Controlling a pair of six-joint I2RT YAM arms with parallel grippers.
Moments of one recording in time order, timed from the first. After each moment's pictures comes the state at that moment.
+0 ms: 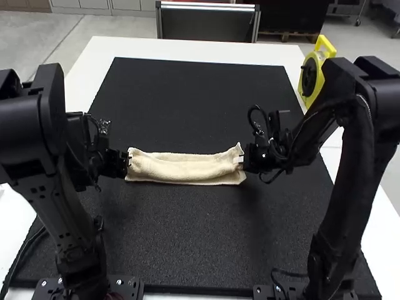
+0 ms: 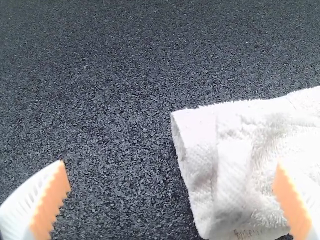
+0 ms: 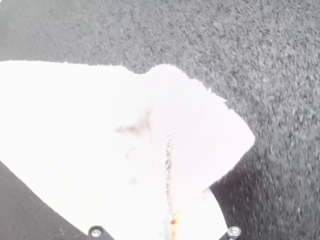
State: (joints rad) left arm 0.38 1.45 0.28 0.53 0.44 0.31; right arm 0.22 1.80 0.61 0.39 -0.55 0.19
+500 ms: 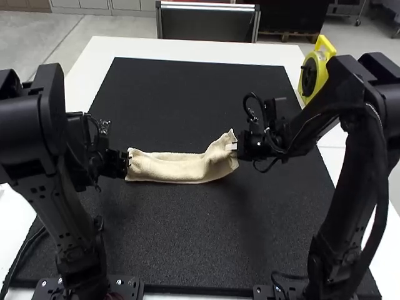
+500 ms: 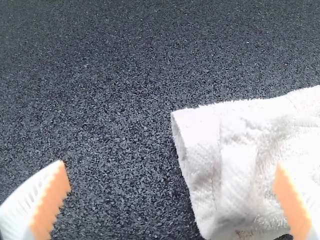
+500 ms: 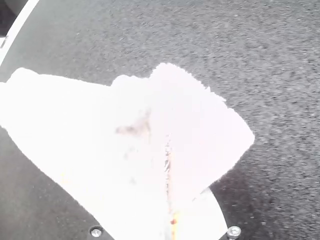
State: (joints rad) left arm 0.38 1.45 0.28 0.53 0.43 0.31; right arm 0.29 1.74 0.66 0.37 -0.59 0.22
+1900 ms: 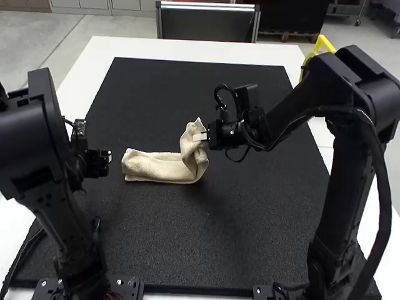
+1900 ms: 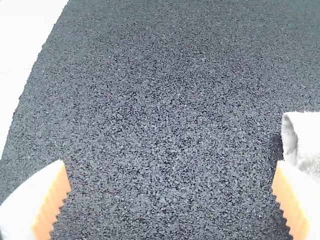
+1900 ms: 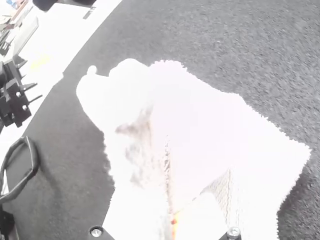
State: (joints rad) left arm 0.58 1.38 0.25 0.55 0.42 0.29; right arm 0.53 1.79 0.82 0.42 -0.65 0.31
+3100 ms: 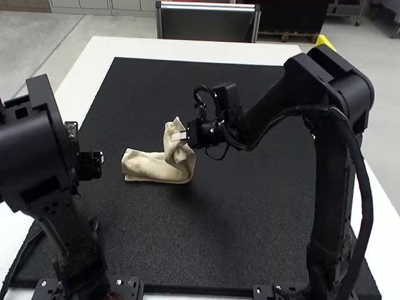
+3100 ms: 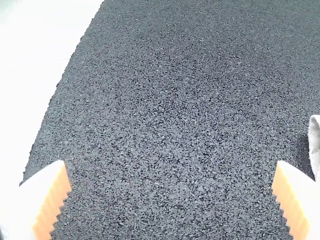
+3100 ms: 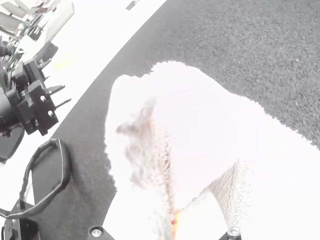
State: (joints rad) left arm 0.67 1.33 0.22 0.55 0.42 0.29; right arm 0.66 1.93 0.96 0.49 -0.67 0.39
